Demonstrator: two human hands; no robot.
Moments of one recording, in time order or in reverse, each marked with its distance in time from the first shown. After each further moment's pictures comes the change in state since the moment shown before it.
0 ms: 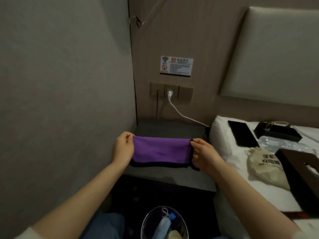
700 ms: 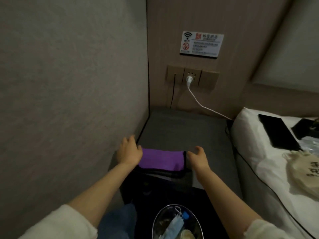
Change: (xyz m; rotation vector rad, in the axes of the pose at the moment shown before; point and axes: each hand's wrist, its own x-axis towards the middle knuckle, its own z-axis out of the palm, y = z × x) left_hand 0.053 -0.109 0.019 0.665 -0.152 -0.088; right_hand 0.097 0.098 0.062 -0.451 0.208 0.078
